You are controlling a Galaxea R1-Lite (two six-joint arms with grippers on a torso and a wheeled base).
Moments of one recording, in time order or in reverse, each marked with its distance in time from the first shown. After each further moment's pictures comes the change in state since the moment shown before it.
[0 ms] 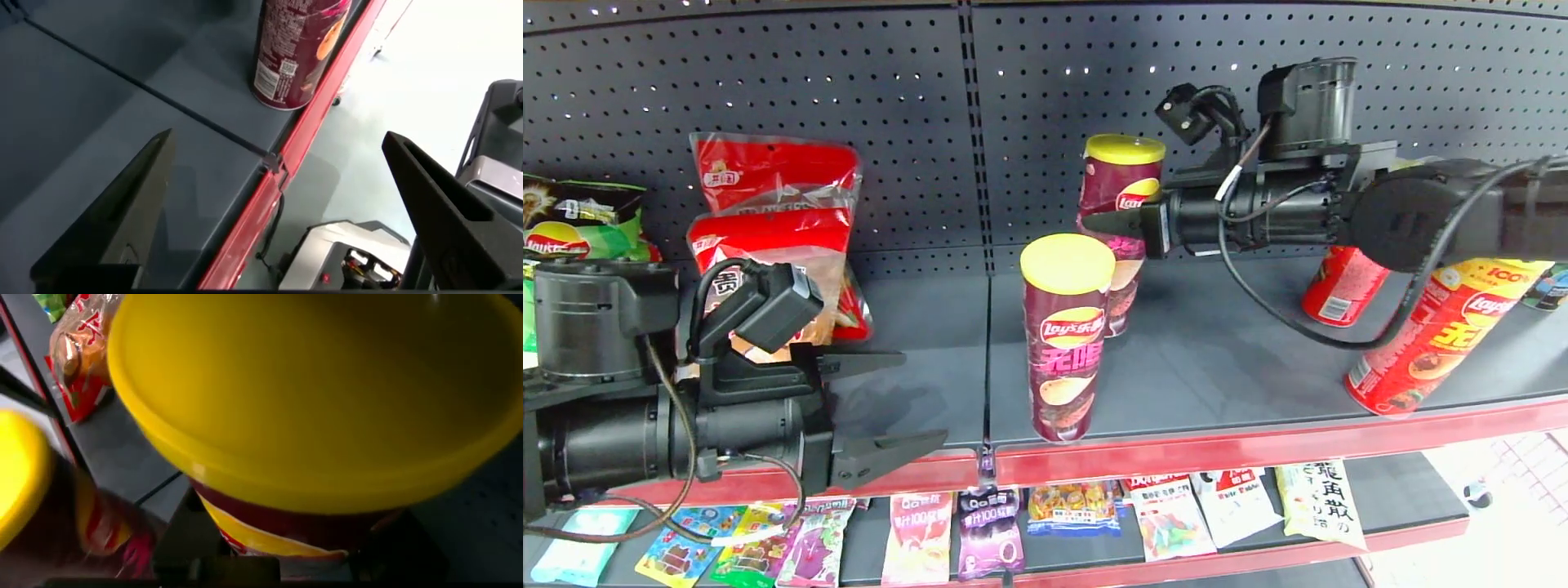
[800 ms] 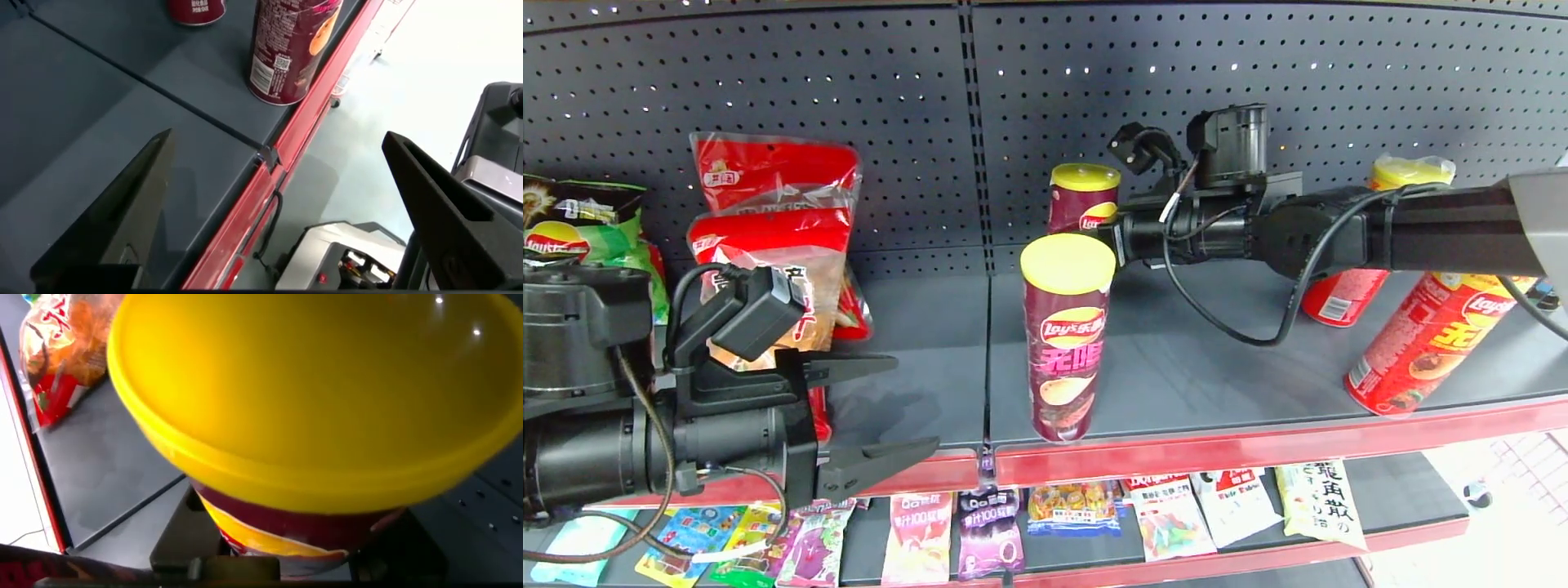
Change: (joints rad) left arm 0.001 -0.040 0.026 0.002 0.002 -0.017; right arm 0.010 0.168 -0.141 0.002 0.021 0.002
